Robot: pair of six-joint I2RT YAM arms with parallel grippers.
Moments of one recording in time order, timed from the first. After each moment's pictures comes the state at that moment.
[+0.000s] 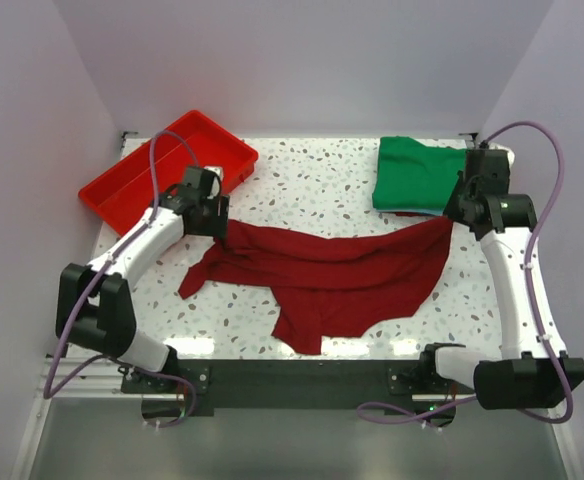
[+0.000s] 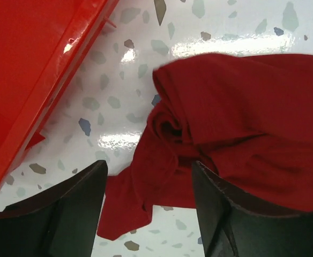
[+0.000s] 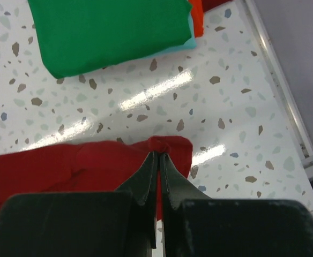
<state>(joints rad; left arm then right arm) -0.28 1.49 1.11 -0.61 -0.16 -0.18 0.01 1.19 1.38 -0.97 0.33 0.35</state>
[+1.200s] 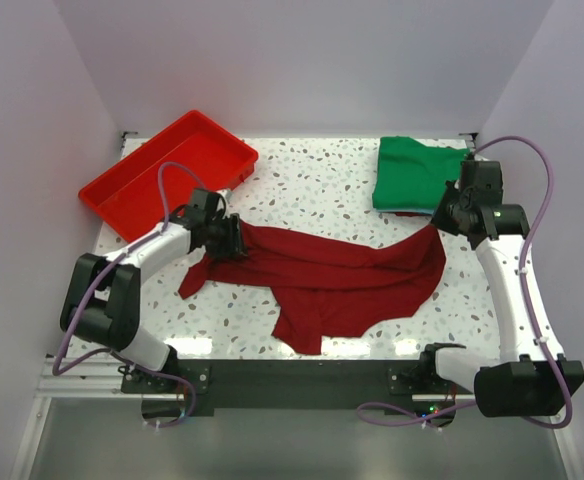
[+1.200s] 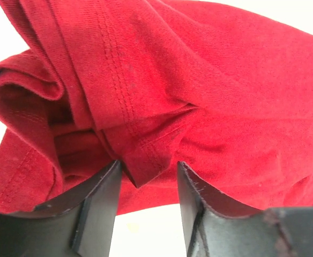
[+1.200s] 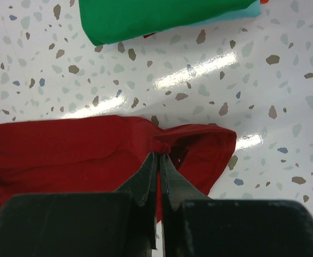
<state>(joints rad) -0.29 1.54 0.90 -0.38 0.21 -0.41 0.01 1.16 1.25 -0.91 0.11 0.39</state>
